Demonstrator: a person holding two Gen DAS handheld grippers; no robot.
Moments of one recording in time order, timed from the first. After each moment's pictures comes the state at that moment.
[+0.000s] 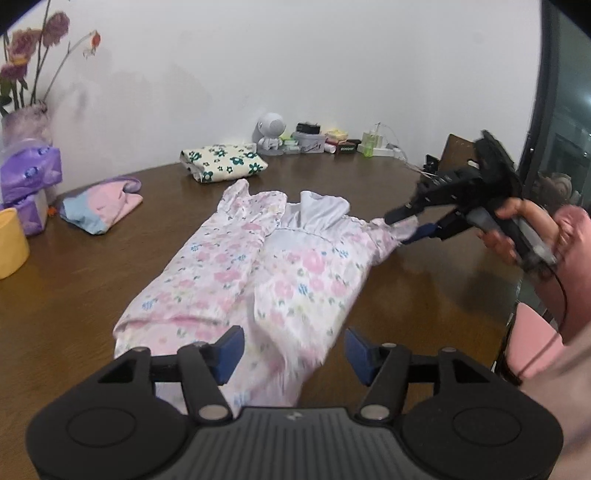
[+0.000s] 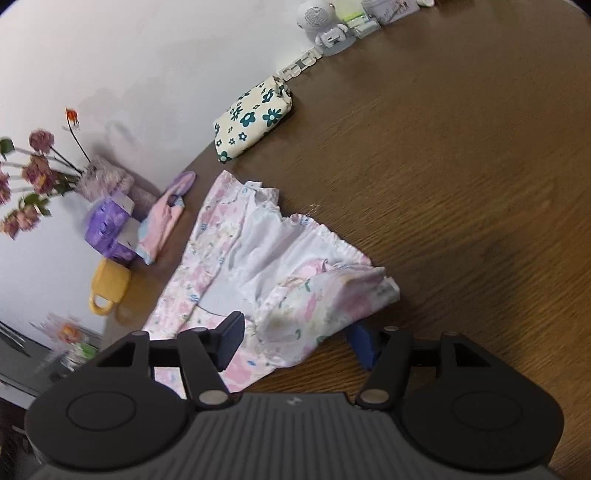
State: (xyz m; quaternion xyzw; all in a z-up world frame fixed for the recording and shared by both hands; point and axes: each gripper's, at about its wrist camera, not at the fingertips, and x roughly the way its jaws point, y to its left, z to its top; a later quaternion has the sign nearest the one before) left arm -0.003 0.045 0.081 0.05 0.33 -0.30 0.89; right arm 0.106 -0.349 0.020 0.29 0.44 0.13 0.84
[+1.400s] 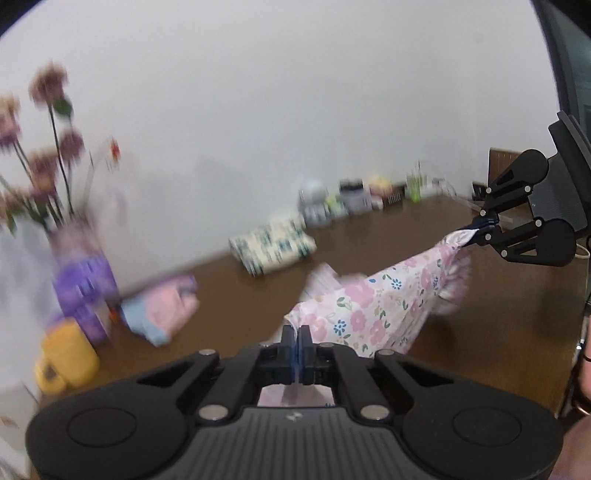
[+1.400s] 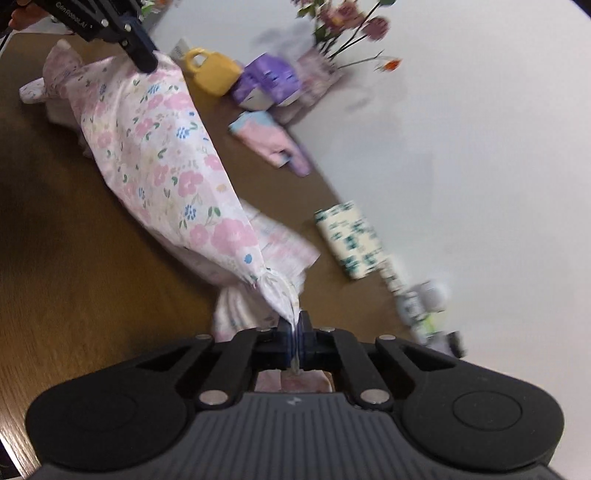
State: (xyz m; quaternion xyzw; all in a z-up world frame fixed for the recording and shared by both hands) left arm -0.014 0.000 0.143 0.15 0.19 -0.20 0.95; right arm 0.018 -0.253 0.100 -0.46 0.18 0.23 0.84
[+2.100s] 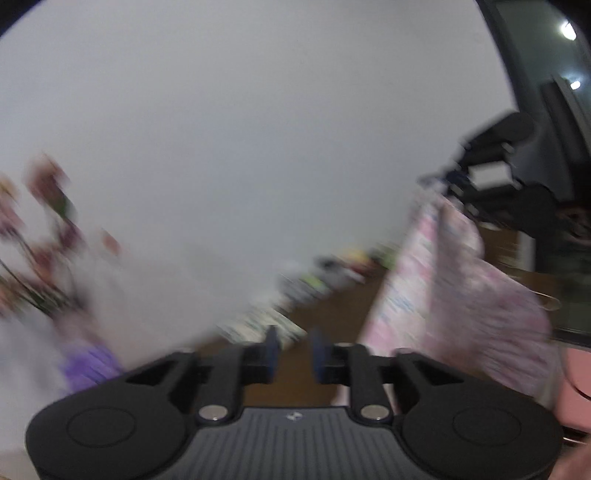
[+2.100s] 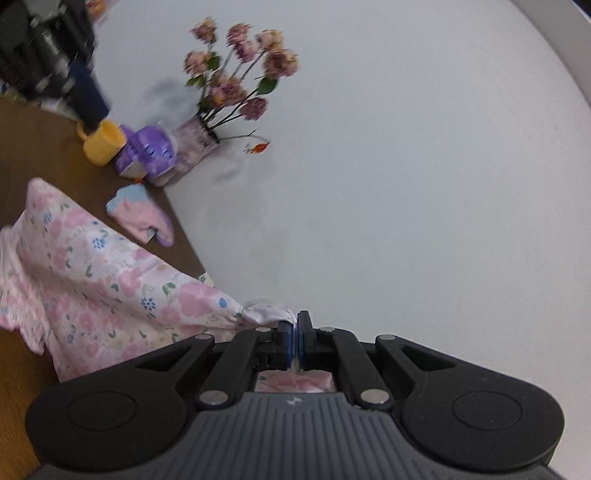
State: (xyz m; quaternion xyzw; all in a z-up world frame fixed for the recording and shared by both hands) left arm -0.043 0.005 0.224 0.13 0.13 -0.28 0.94; right arm -0.035 -0.211 0.242 -0.50 0.05 0.09 0.86
